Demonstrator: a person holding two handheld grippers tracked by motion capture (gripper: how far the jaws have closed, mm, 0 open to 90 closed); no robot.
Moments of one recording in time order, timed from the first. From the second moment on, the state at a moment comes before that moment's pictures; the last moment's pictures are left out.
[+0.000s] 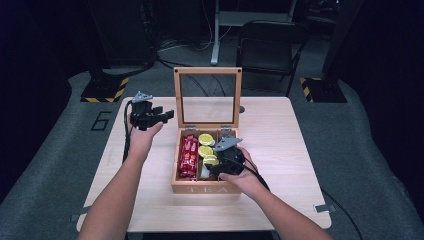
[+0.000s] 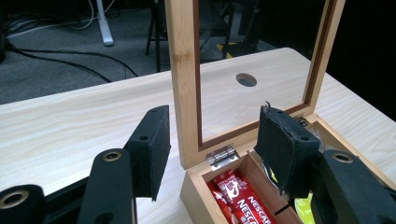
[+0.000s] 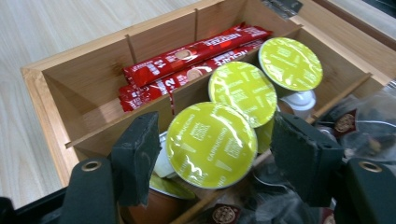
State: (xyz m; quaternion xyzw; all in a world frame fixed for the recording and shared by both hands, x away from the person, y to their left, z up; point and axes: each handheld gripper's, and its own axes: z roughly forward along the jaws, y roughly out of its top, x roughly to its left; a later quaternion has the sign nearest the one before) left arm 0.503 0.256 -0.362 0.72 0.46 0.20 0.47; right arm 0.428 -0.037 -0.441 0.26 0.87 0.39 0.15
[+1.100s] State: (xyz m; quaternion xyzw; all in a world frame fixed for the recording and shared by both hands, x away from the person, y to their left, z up) left arm 0.503 0.255 -0.363 0.73 0.47 0.20 0.47; right arm 0.435 -0.024 -0.453 0.26 0.88 0.36 0.15
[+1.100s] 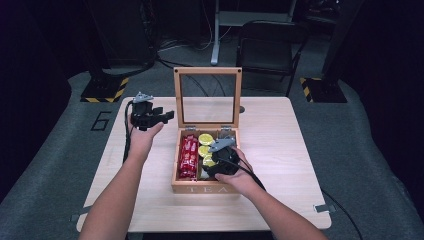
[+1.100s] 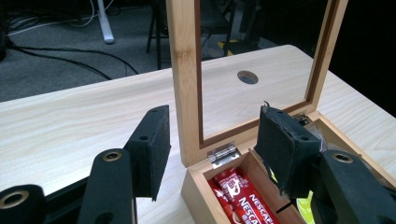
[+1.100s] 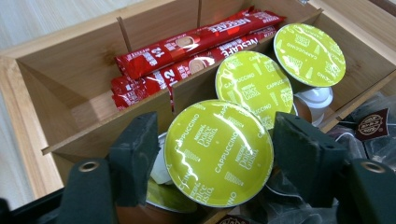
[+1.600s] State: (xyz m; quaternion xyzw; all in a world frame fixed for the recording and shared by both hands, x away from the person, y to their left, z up) left arm 0.504 0.255 -0.363 0.72 0.47 0.20 0.47; right arm 0.433 -0.024 -0.451 0.25 0.89 0.36 0.15
